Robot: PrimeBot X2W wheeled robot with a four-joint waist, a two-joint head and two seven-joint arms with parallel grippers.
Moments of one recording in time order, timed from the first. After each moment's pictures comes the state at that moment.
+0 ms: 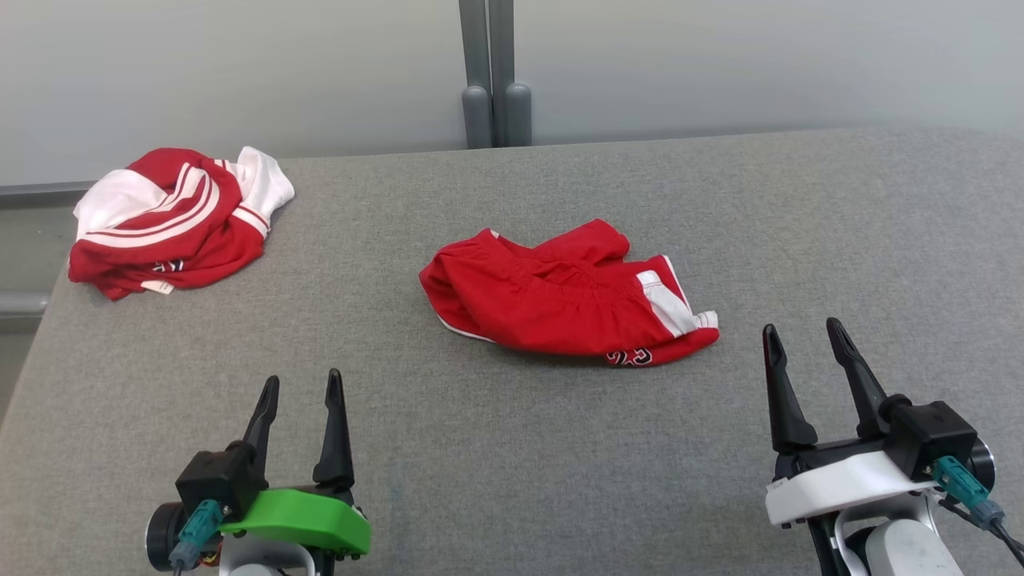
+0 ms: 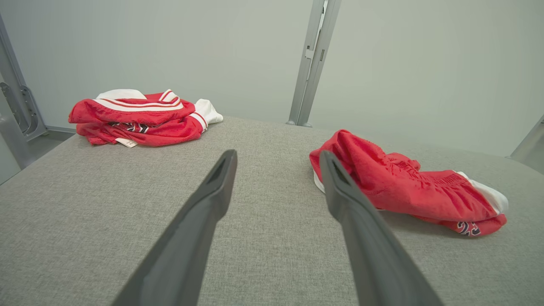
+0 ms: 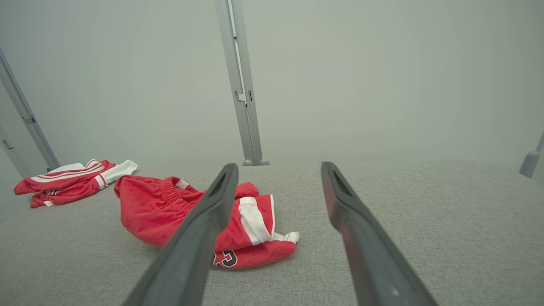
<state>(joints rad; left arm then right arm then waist) -0.07 0.09 -0.20 0.25 -0.36 0.03 -0.26 -0.02 -0.05 0.03 0.06 0.15 0.13 -0.26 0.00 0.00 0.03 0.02</state>
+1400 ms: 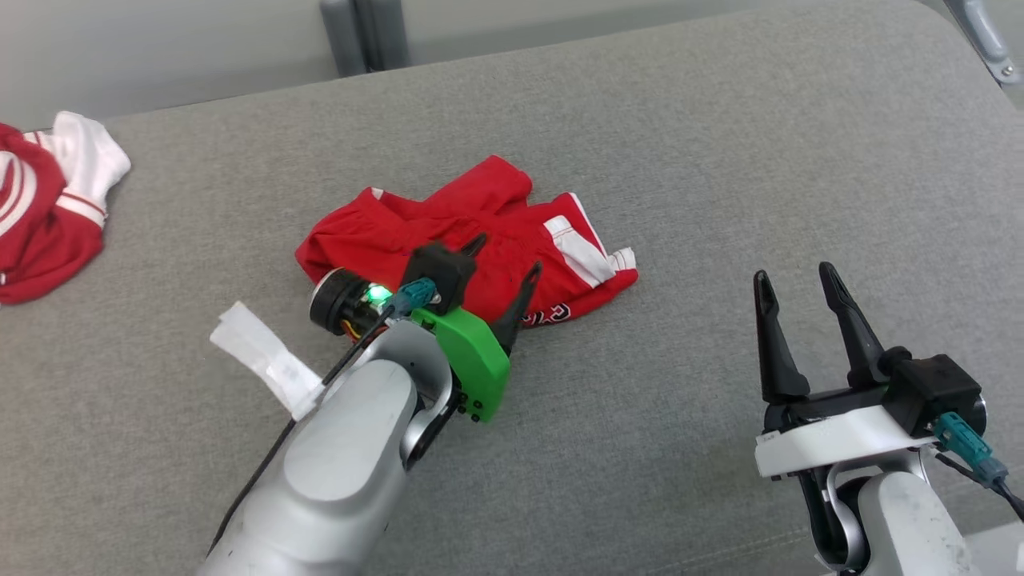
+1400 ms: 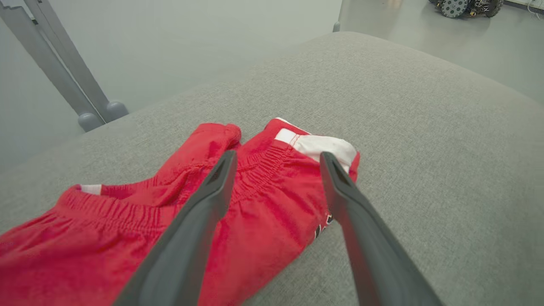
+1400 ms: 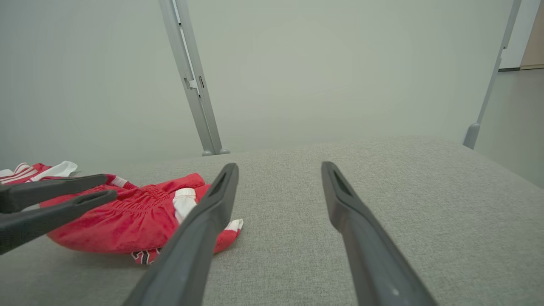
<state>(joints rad) -0.65 0.05 -0.64 0.62 -0.36 -0.13 -0.05 -0.12 -0.05 0.05 0.05 0.17 0.13 -0.26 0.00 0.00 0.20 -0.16</state>
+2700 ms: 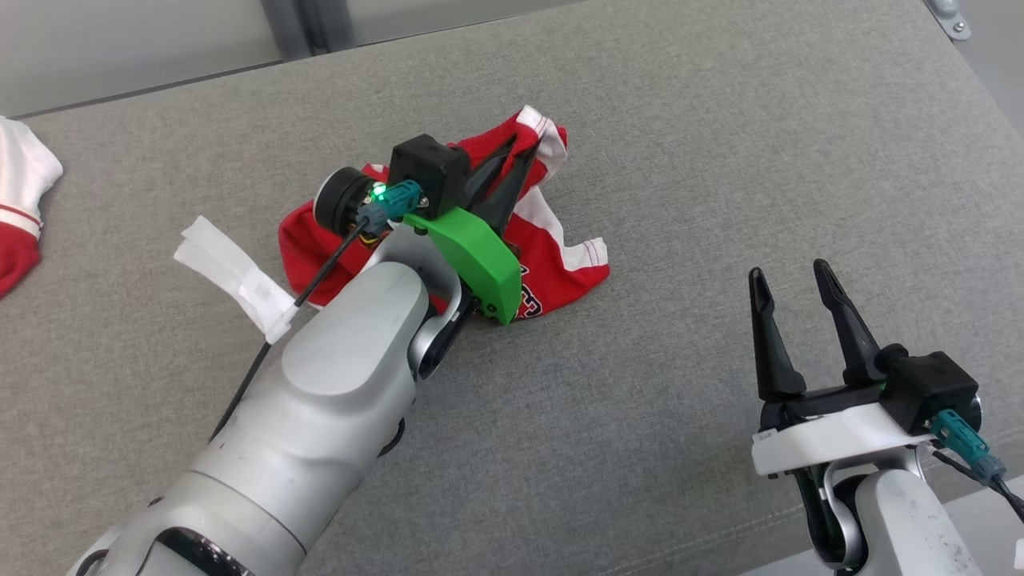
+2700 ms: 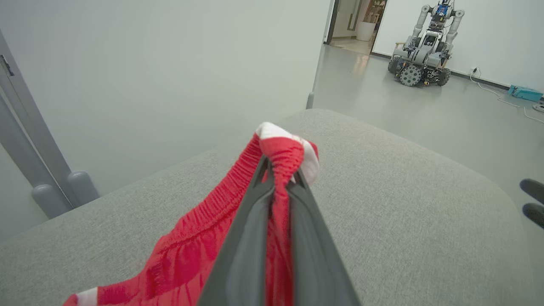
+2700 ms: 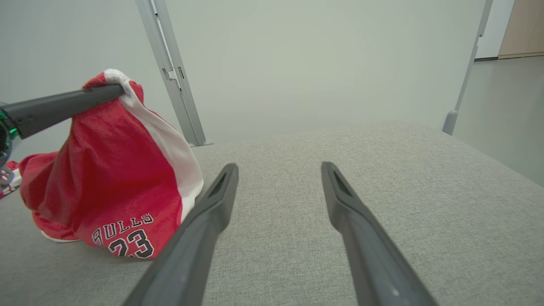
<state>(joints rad) -0.93 0.05 -0.88 0.78 -0.69 -0.10 -0.25 -0.13 -0.05 0.06 0.05 0.18 0.13 -0.26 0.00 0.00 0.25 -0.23</state>
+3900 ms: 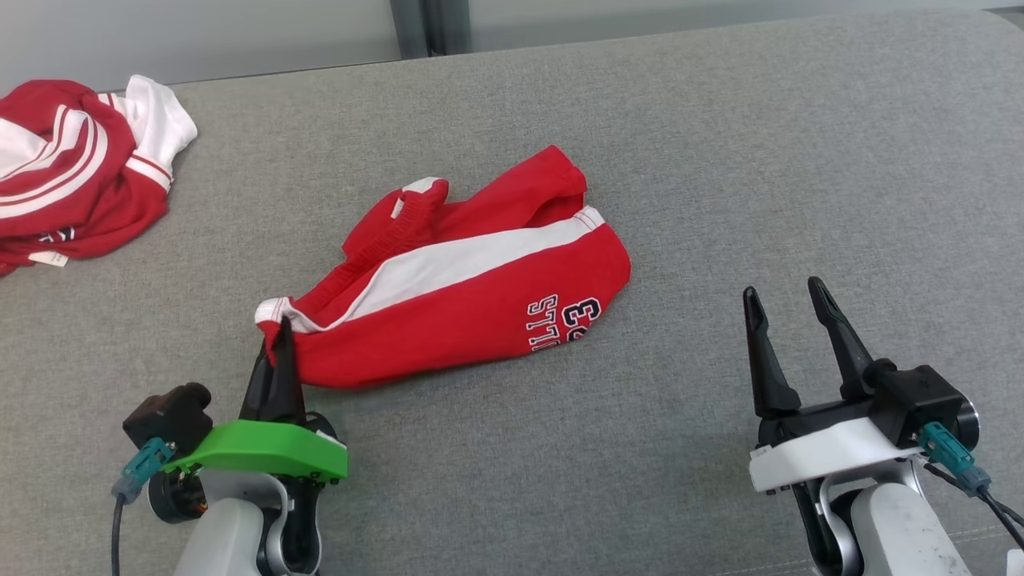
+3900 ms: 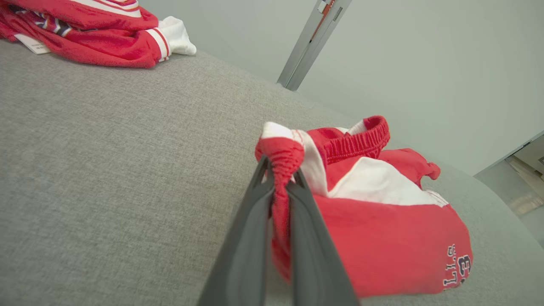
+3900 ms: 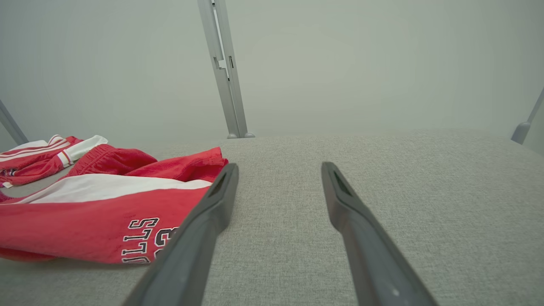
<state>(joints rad) -0.23 0.09 -0.20 0.37 -0.66 0.00 -0.26 -0.10 -0.05 0.06 0.07 0.14 0.13 -0.26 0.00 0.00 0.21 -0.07</state>
